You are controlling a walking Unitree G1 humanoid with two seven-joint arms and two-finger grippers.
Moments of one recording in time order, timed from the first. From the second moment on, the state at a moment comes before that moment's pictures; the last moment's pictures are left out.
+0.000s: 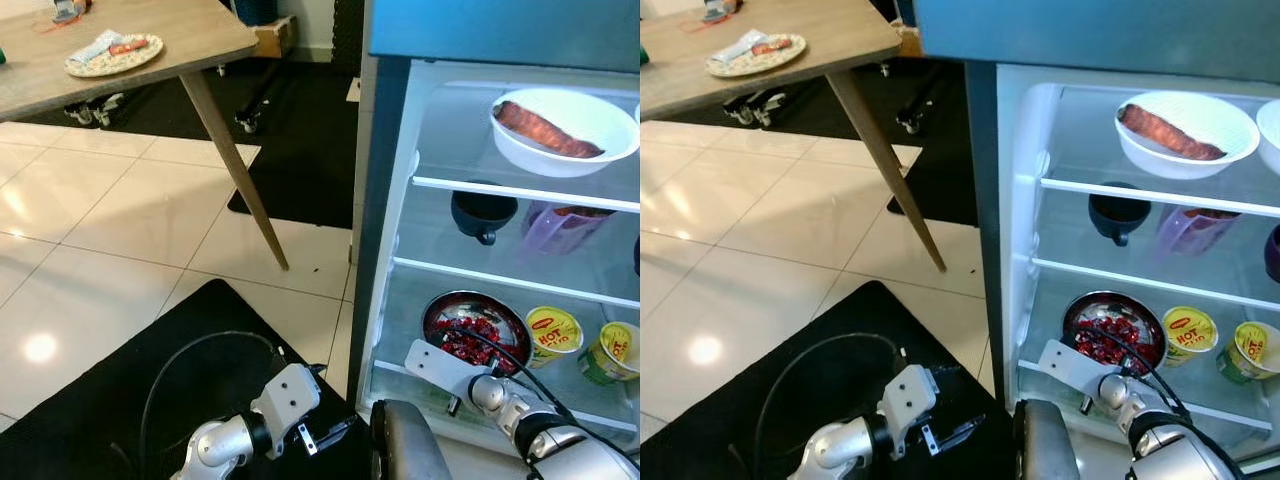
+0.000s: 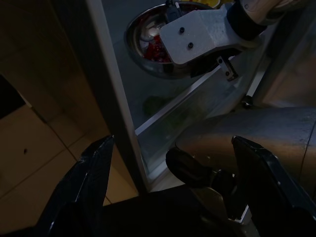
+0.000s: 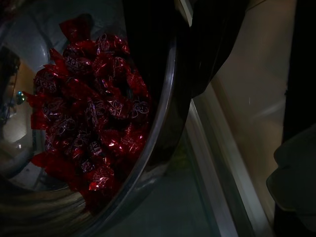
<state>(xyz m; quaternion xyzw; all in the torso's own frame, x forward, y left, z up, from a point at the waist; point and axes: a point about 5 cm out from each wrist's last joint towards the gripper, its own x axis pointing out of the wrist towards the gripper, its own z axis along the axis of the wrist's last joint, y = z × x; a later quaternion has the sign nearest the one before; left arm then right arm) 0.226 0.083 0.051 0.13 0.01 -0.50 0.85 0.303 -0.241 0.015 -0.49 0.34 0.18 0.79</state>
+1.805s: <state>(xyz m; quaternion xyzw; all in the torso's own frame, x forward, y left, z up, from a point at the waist) 0.221 0.085 0.081 0.14 0.00 -0.48 0.86 0.326 -0.213 0.031 -0.46 0.30 0.17 0.82</state>
